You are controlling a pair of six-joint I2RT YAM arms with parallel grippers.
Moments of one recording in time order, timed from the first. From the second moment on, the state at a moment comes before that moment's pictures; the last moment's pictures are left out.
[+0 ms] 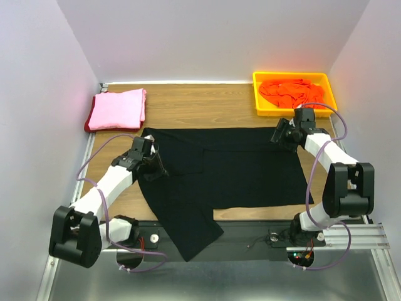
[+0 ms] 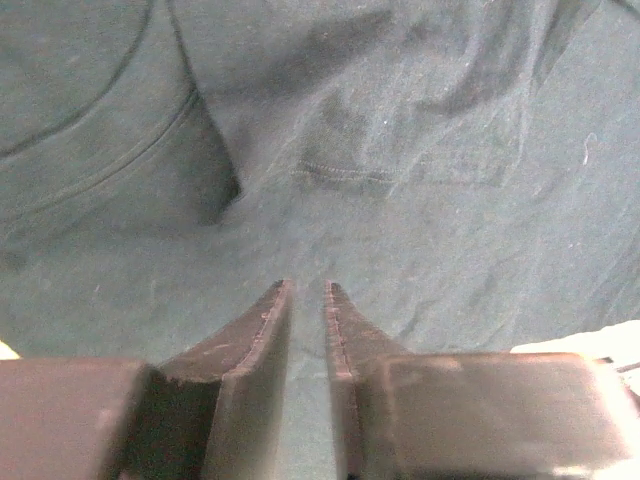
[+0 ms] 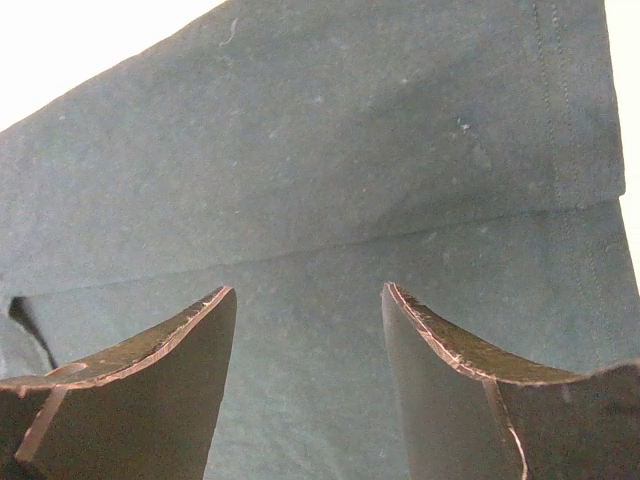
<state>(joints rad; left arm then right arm) -0.31 1.15 0.65 -0.52 0.16 -0.65 -0.01 1.50 0.97 -0.39 -0.17 0.44</state>
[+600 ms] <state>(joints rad) -0.11 1.56 1.01 -0.27 -0.06 -0.59 -0.04 1.73 1.17 -0.33 -0.07 0.46</state>
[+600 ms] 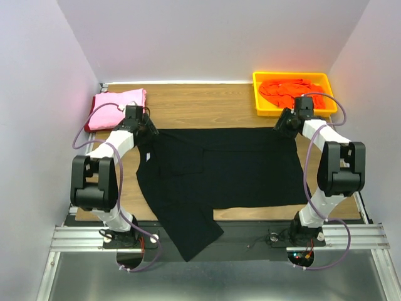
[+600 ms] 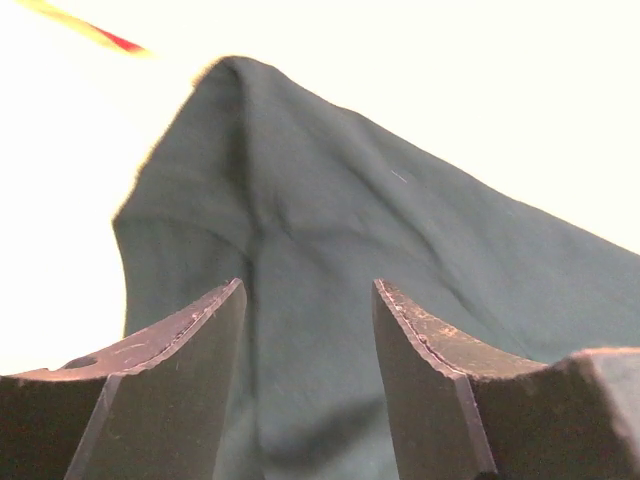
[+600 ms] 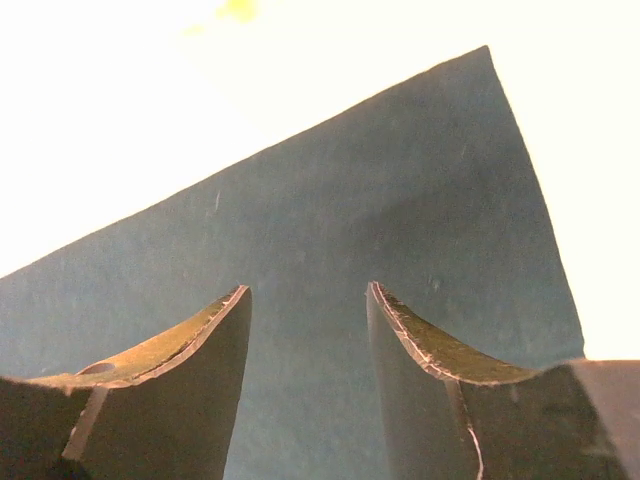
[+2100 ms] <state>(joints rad) -0.05 1.77 1.04 -0.16 -0.10 -0.52 -0.18 1.90 1.22 -0.25 -0.11 0.52</state>
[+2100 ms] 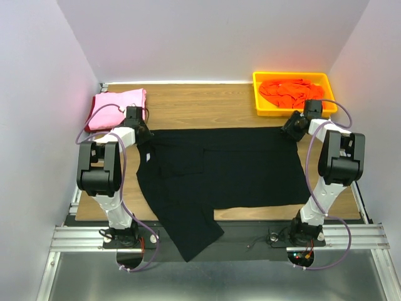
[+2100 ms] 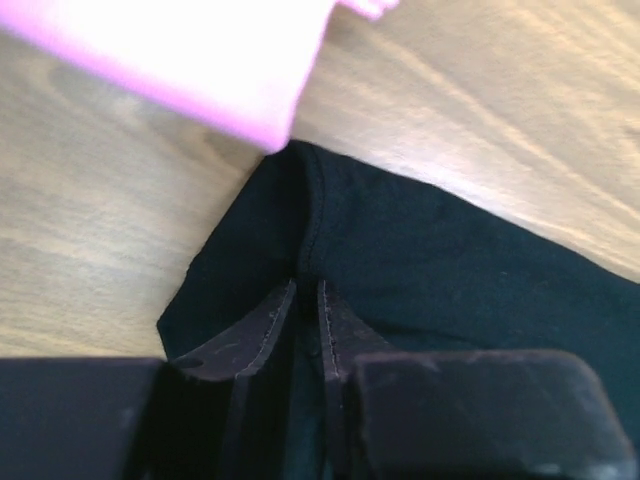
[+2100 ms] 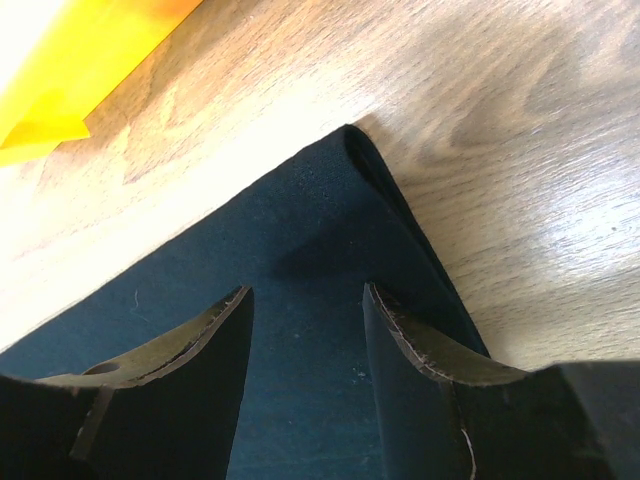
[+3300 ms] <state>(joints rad) -0.29 1.47 0.80 -0.27 -0.18 -0.57 -0.13 1.64 1.07 -0.45 -0.08 0.47</state>
